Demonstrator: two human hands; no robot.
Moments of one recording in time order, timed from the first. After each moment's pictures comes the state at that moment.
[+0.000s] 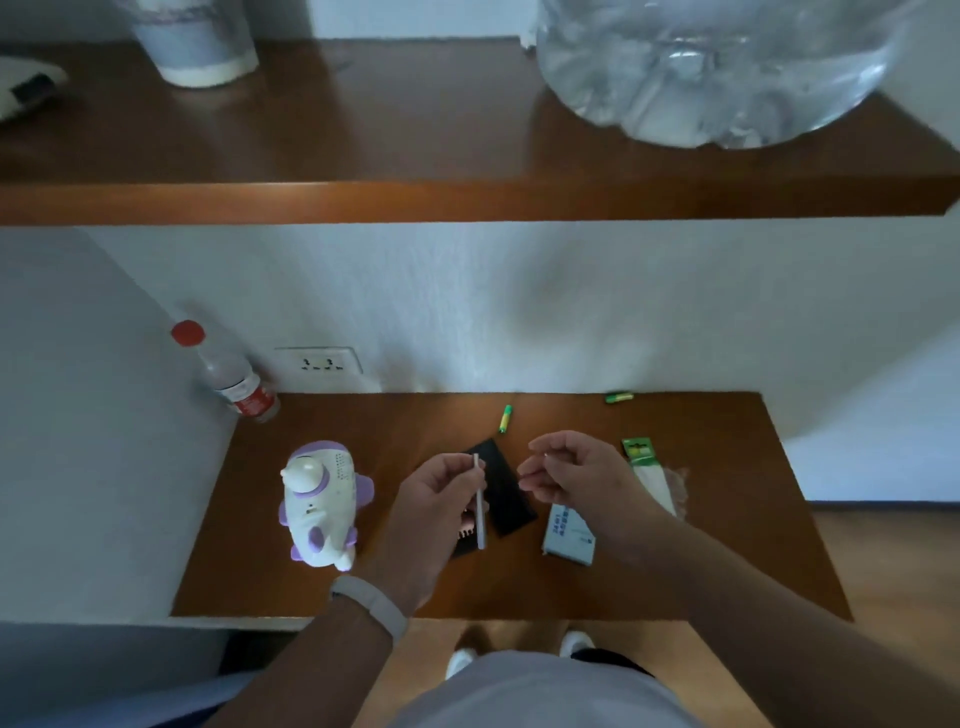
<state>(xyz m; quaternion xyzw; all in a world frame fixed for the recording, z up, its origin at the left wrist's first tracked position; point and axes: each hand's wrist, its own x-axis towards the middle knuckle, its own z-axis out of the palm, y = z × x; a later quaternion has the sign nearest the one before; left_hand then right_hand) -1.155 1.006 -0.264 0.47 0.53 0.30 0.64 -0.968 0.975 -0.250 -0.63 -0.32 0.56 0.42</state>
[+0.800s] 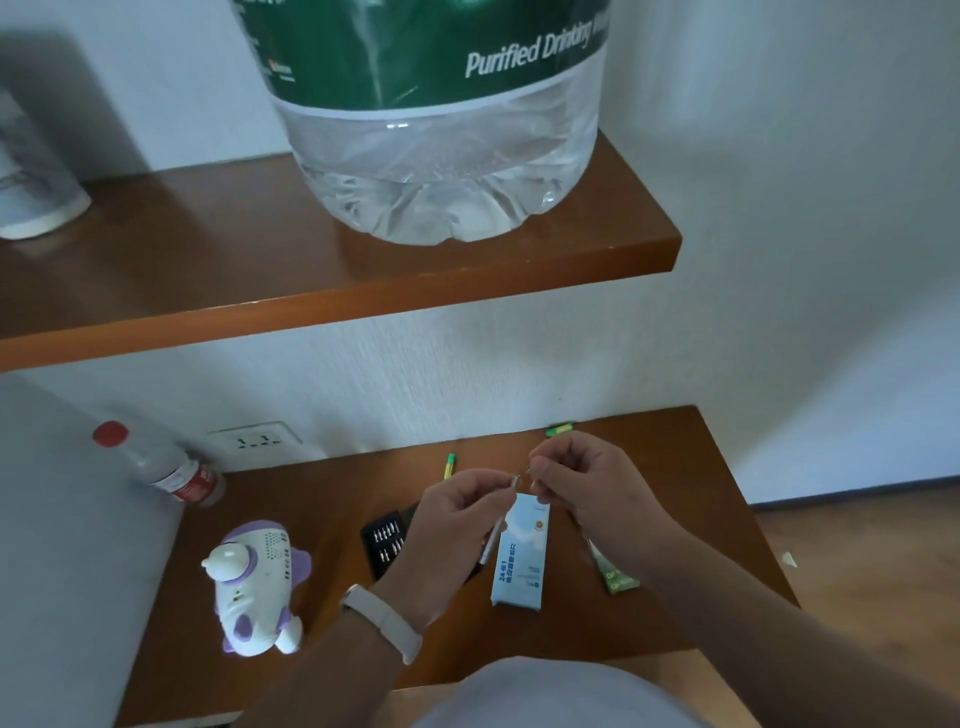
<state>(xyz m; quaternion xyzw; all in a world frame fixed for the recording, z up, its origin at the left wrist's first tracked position) -1.044 1.000 -0.219 0.57 0.44 0.24 0.65 -0.873 0.946 -0.219 -0.59 -0.37 0.49 0.52</state>
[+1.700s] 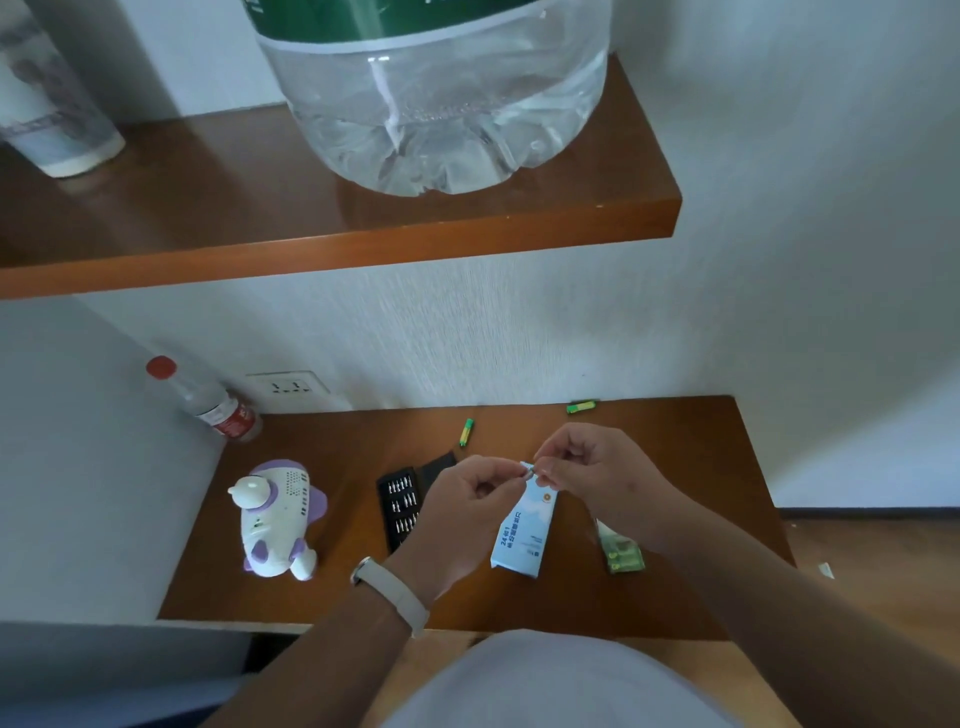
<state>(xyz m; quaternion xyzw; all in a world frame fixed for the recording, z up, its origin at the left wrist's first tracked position) -1.027 0.974 -0.228 0.62 0.52 0.23 0.55 -0.843 0.948 -0.239 -0.60 -0.51 0.49 0.38</state>
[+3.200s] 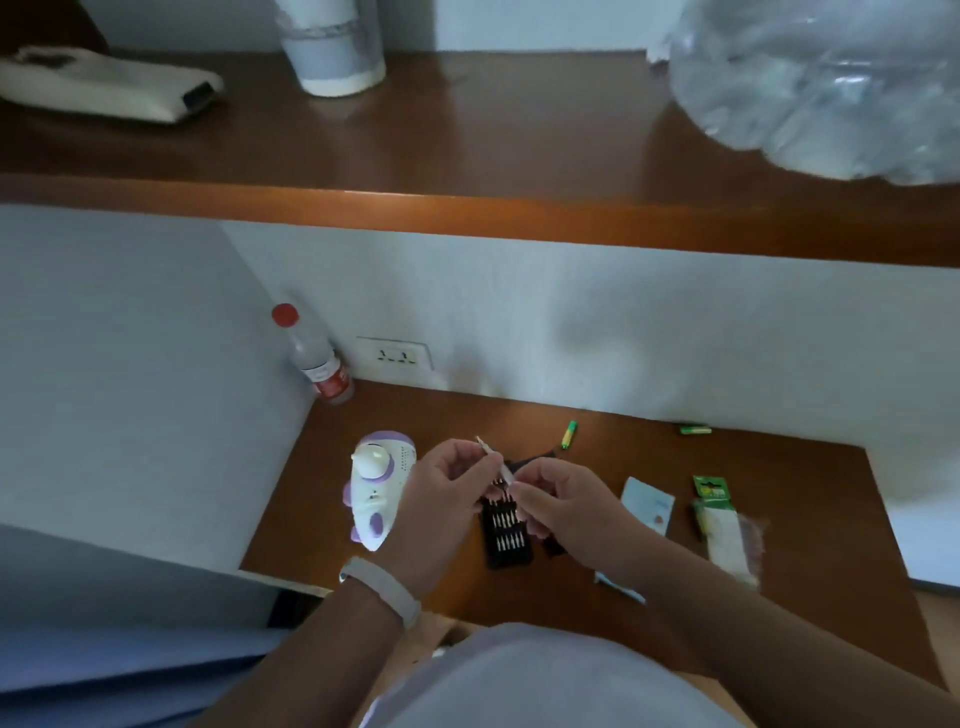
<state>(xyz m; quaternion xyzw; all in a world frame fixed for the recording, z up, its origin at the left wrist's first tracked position) -1.183 1.028 -0.249 0.48 0.58 0.35 0.56 -1.015 1.005 -0.263 -0.56 -0.53 0.56 0.29</state>
